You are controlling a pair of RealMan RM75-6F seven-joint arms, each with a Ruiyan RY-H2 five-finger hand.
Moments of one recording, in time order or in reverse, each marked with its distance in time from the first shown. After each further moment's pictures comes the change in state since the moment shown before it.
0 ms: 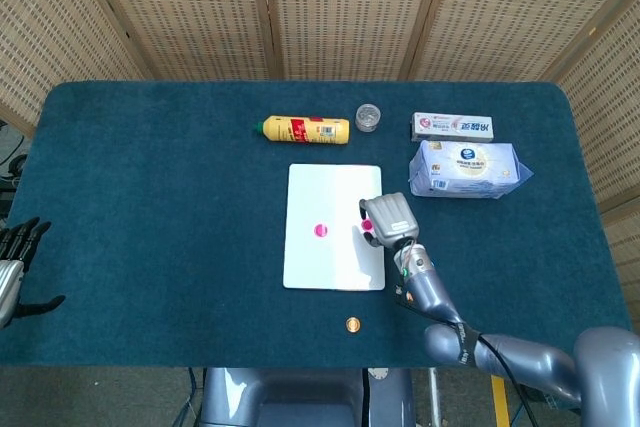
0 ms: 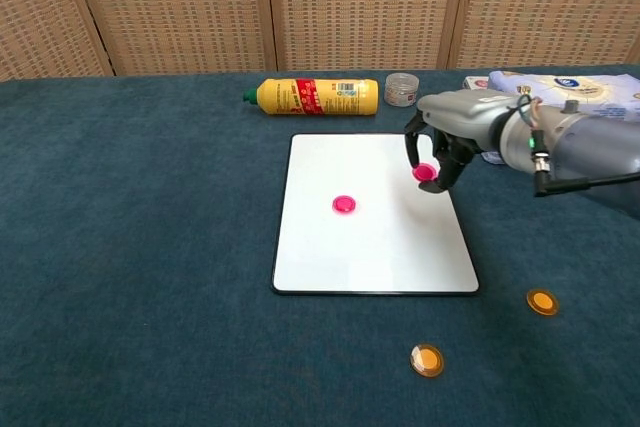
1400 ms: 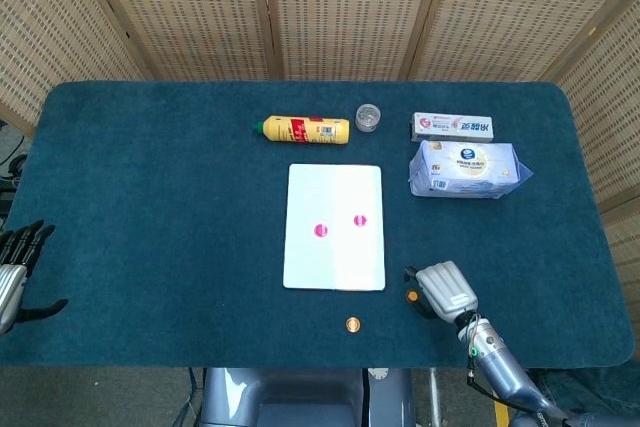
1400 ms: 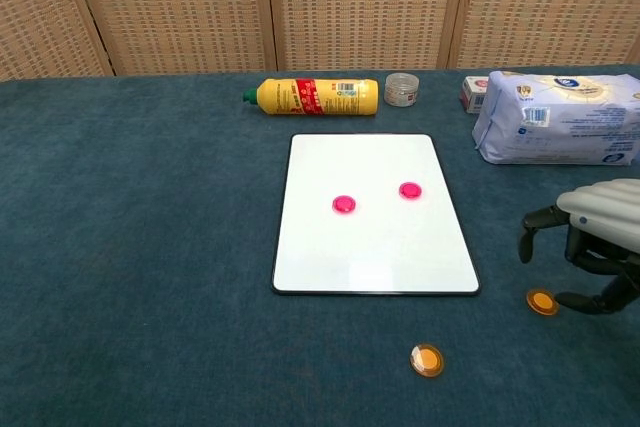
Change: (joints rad) left arm 0.015 0.000 0.017 -0.010 0.046 0.039 0.007; right arm -0.321 0.264 -0.388 -0.245 -0.487 0.195 0.323
